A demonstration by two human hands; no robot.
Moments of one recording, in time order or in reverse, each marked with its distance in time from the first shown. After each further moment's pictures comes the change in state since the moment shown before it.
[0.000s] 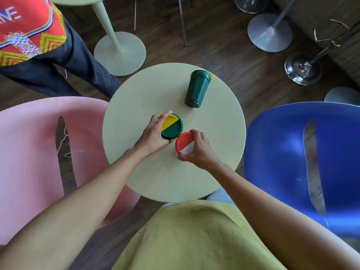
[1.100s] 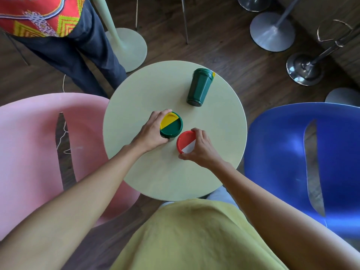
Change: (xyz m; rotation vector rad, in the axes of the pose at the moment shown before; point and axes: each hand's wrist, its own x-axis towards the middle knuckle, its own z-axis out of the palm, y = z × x) left_hand -0.001 -0.001 -0.013 -0.003 -0.028 0.041; right_hand 0.004 0.000 -0.001 -0.028 -0.026 0.010
